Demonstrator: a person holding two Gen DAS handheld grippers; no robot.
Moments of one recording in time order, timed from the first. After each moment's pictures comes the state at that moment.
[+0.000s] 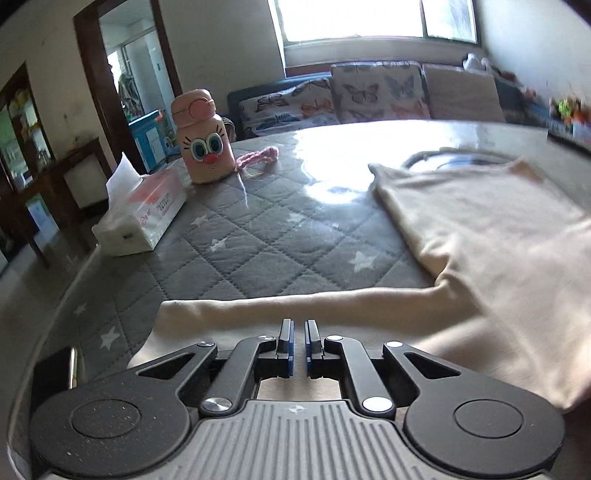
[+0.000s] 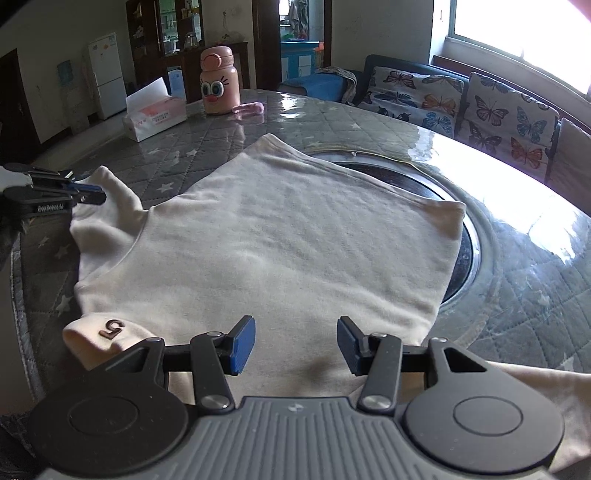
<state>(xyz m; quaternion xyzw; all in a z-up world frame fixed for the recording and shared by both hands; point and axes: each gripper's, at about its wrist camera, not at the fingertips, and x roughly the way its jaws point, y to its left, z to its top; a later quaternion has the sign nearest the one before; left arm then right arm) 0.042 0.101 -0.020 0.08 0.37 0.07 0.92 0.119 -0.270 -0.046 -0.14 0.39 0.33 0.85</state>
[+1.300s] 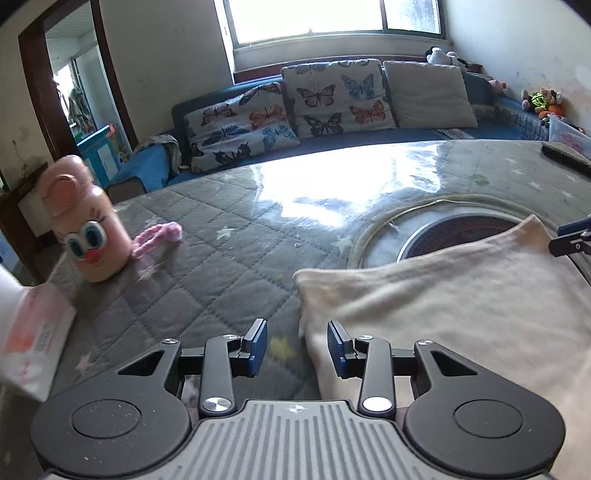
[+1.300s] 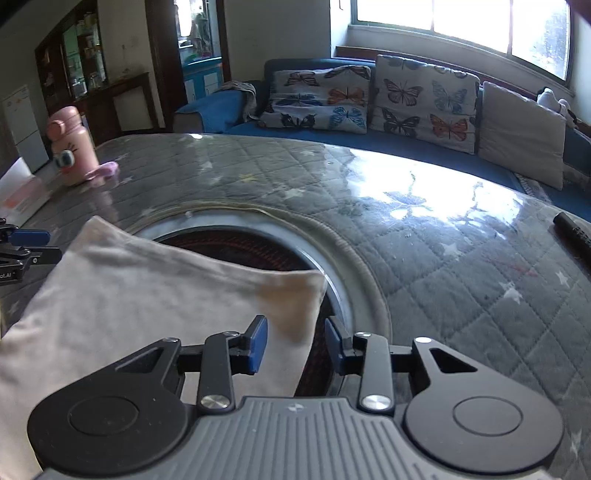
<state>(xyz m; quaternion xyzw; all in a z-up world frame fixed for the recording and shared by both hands) 0.228 0.043 -0.013 0.09 0.37 0.00 0.92 0.286 -0.305 -0.060 -0.06 0.40 0.21 0.89</state>
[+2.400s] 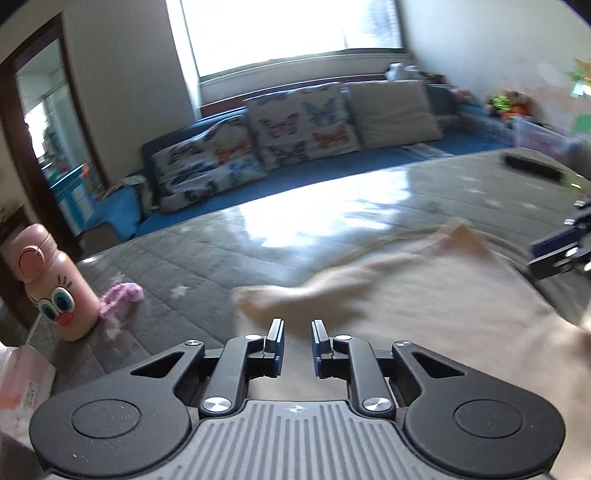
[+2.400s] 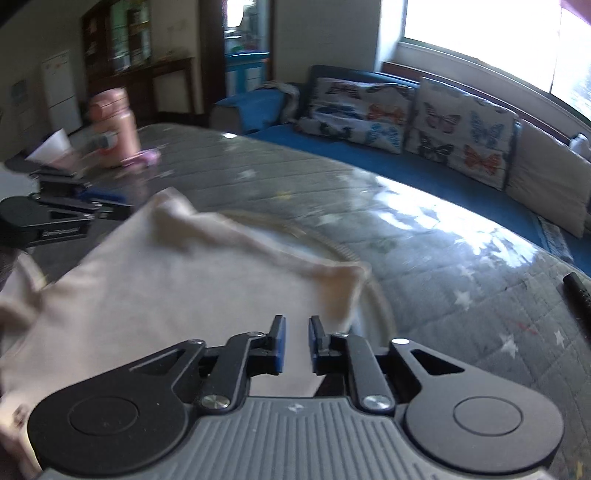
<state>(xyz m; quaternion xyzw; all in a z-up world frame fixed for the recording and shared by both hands) 0.201 -0.012 0.013 0.12 0.33 -0.07 0.93 0.244 -0.279 -0.025 -0.14 0.38 0.28 0.87</state>
